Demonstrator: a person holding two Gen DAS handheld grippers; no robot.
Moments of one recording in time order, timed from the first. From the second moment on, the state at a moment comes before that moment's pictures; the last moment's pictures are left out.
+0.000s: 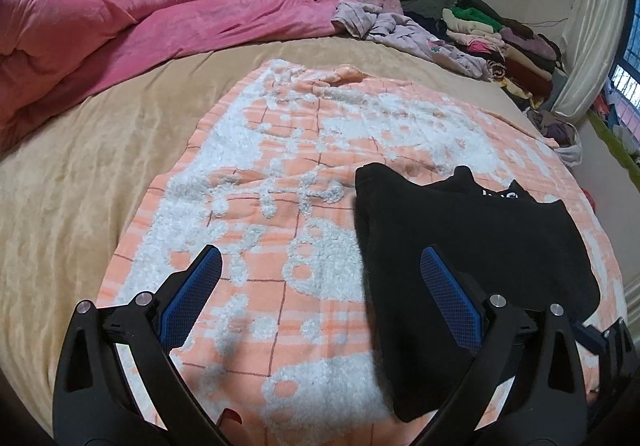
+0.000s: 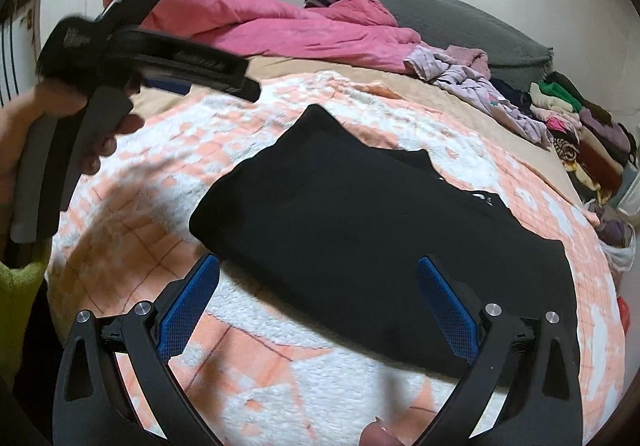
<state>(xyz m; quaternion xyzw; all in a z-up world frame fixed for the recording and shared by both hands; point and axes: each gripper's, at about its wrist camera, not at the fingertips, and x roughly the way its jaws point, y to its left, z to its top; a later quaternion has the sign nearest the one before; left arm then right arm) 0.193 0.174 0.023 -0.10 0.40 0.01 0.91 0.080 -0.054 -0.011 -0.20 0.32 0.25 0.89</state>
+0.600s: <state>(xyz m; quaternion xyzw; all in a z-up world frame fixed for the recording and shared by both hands) 0.223 0.162 0.001 -0.10 0.42 0.01 0.90 0.100 -0.028 -0.061 -0.28 0.34 0.22 0.87</state>
